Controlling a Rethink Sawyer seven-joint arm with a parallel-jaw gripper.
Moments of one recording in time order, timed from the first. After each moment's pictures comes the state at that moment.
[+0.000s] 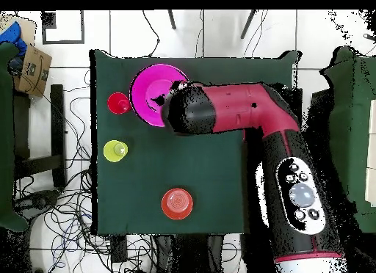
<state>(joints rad) -0.47 -0.85 0.41 1.51 -0.42 0.68 2.17</state>
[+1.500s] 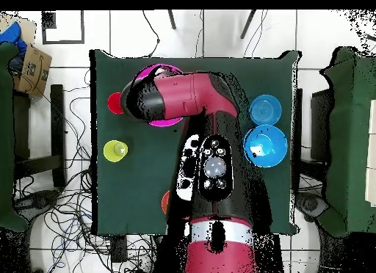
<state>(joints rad) -0.11 -0.62 0.03 1.26 -0.32 0.57 2.55</state>
